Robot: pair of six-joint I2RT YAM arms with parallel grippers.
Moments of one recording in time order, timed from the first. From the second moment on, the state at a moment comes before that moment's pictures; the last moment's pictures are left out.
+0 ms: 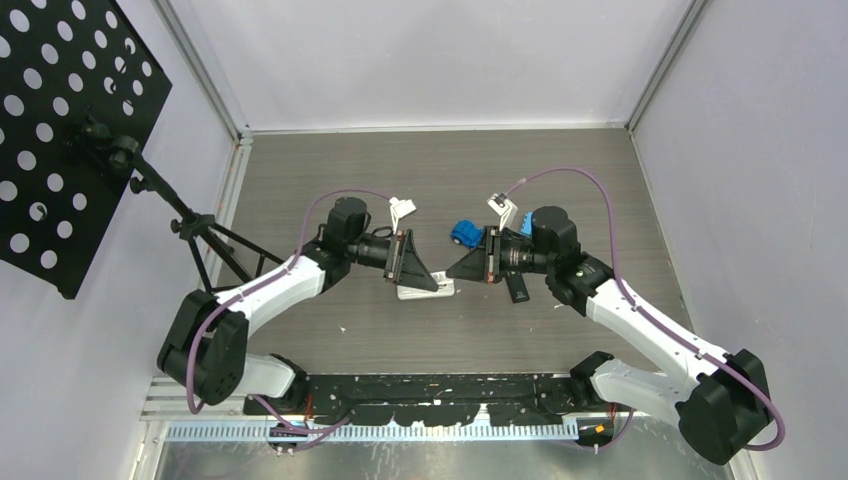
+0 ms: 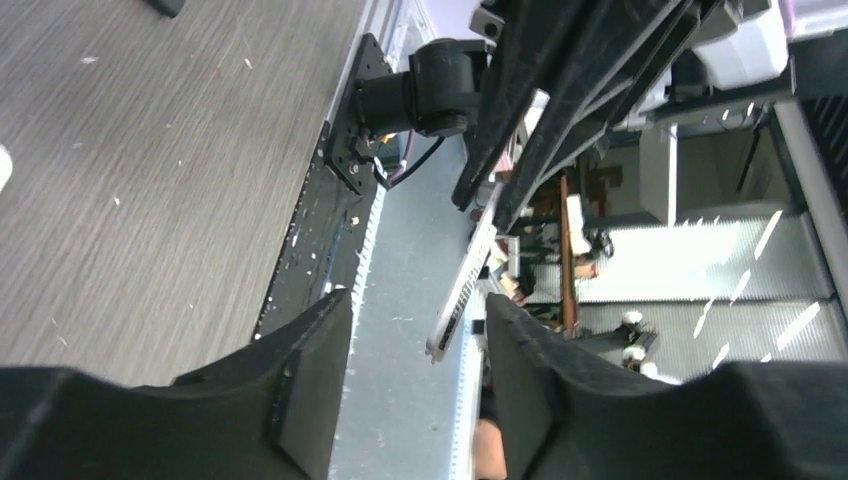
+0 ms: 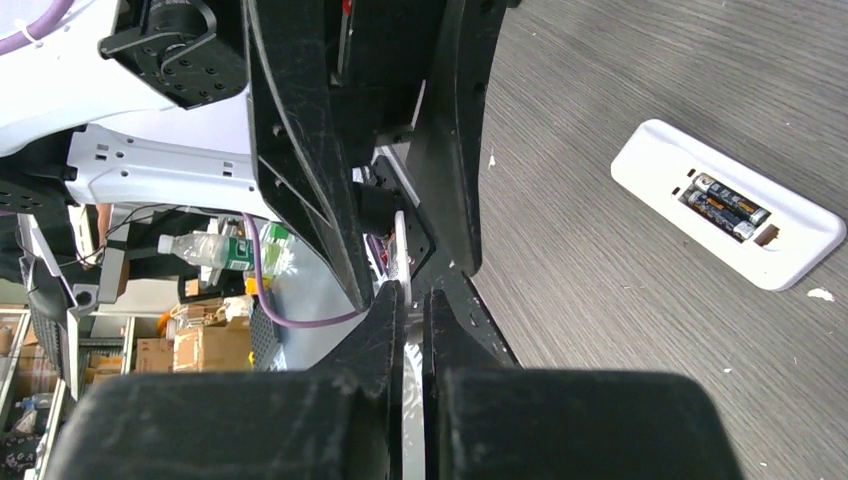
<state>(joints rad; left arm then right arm) -0.53 1.36 0.75 0.17 1.15 -0.77 0.56 1.03 0.70 -0.01 -0.71 0.72</state>
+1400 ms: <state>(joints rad) -0.42 1.37 0.65 -0.14 0.39 -0.68 0.56 1.65 0.86 -0.05 -0.51 0.67</state>
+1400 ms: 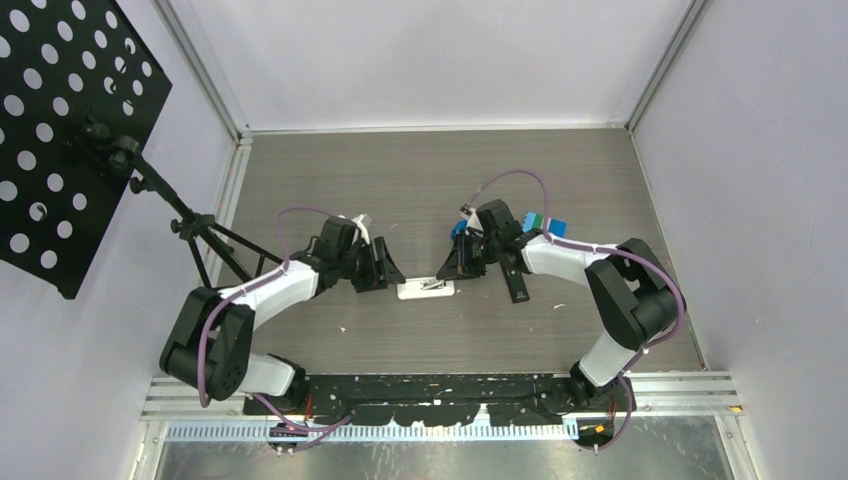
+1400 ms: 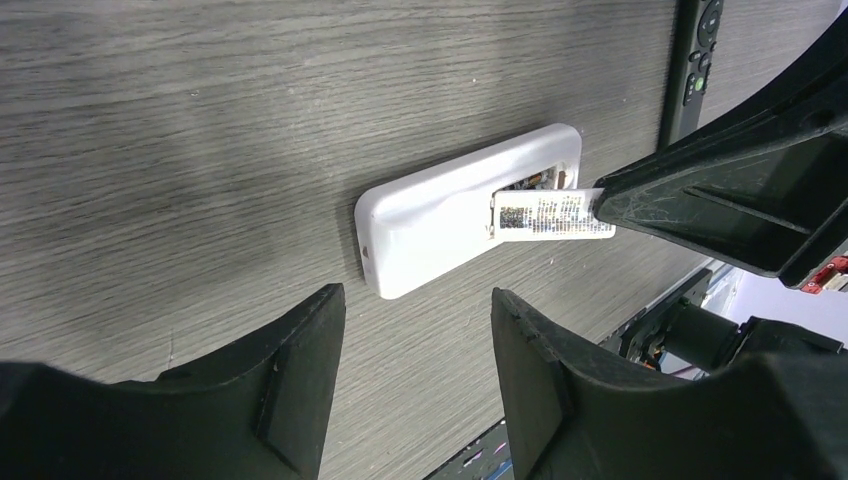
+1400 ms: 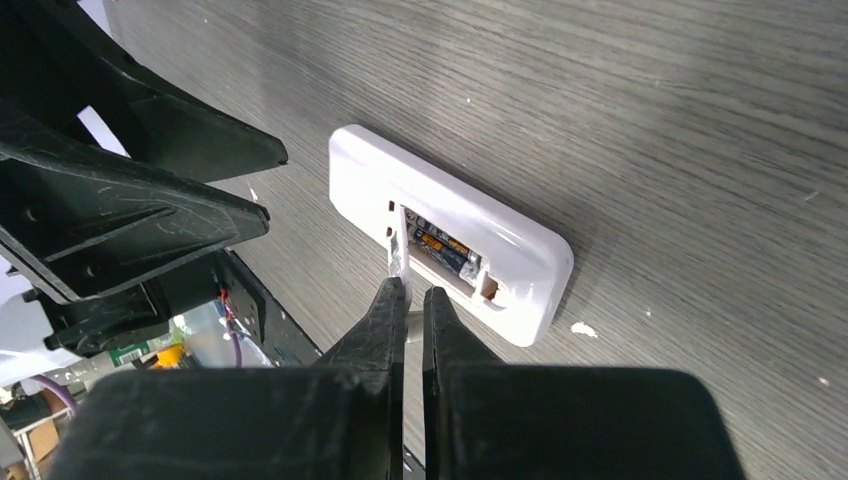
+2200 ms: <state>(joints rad) -0.45 1.51 0.67 -0.13 0.43 -0.68 0.56 1.68 0.85 0.01 -0.56 0.61</state>
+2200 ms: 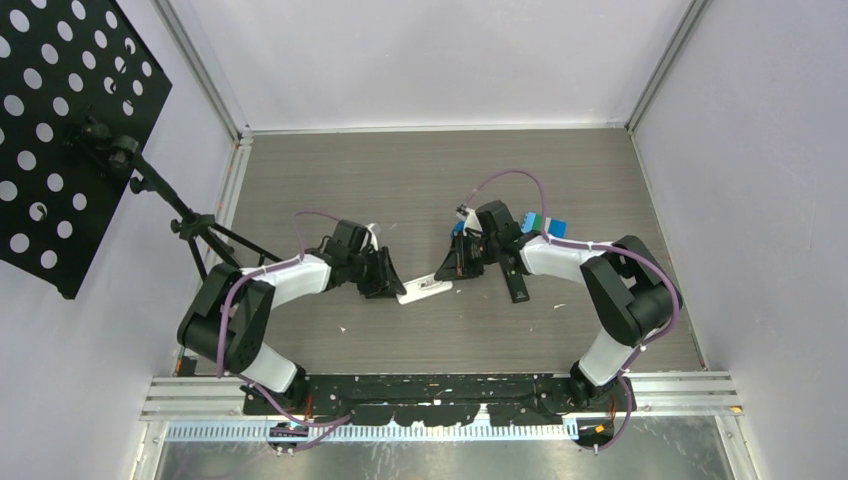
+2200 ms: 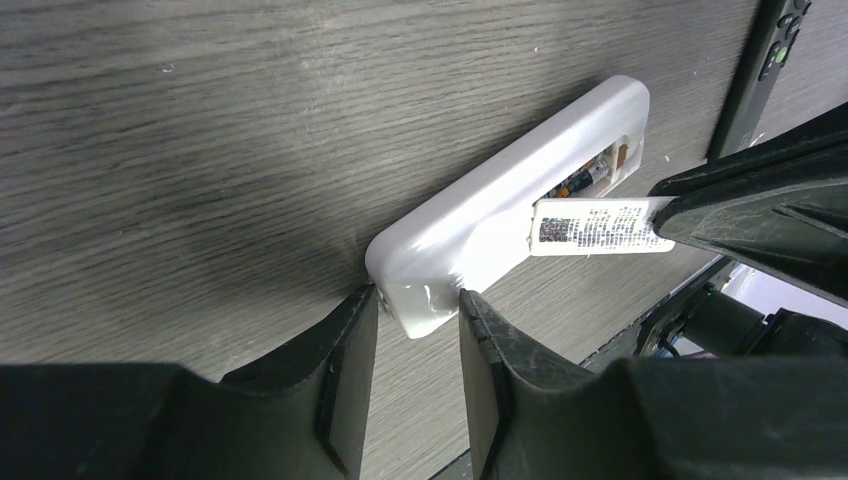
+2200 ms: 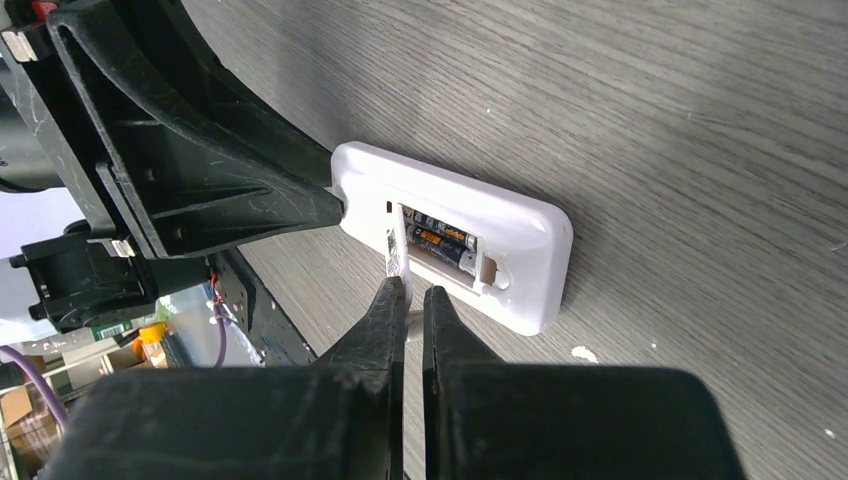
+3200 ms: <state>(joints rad) -0.45 1.61 0.77 -0.17 0.43 -0.68 0.55 1.64 0.81 0.06 -0.56 0.57</state>
